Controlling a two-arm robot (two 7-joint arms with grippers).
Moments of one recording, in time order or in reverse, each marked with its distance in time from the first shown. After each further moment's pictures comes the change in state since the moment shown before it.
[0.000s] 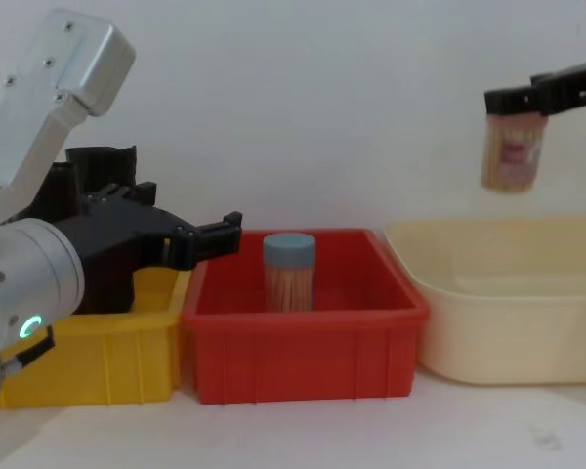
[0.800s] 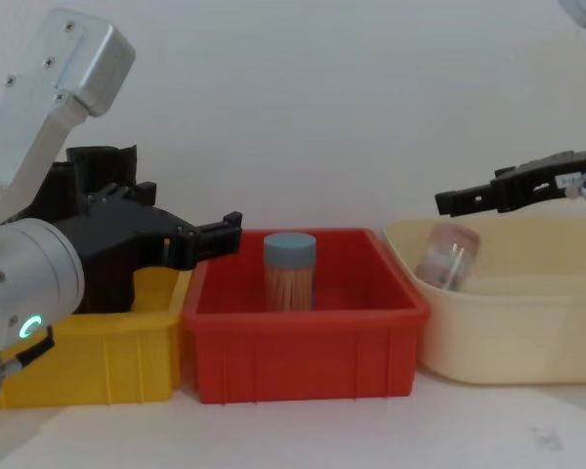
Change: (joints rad) left arm 0.000 0.000 0.000 0.000 0.000 0.000 0.000; right arm 0.018 -0.049 -0.074 0.145 -0.030 0.005 0.070
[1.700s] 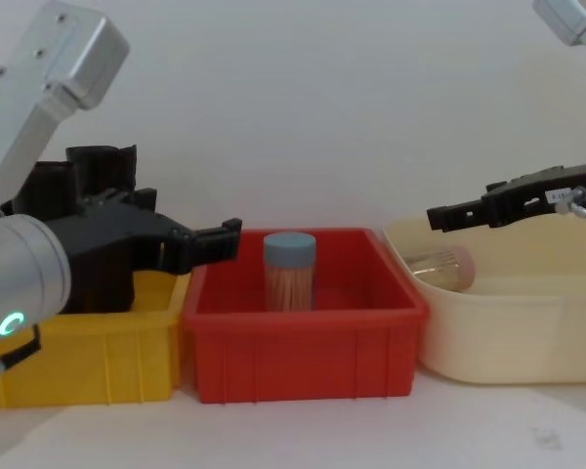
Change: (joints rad) left arm 0.022 0.027 -0.017 -0.053 -0.032 0.063 -0.041; right arm 0.005 -0.012 -0.013 0.028 -0.008 -0.005 0.009
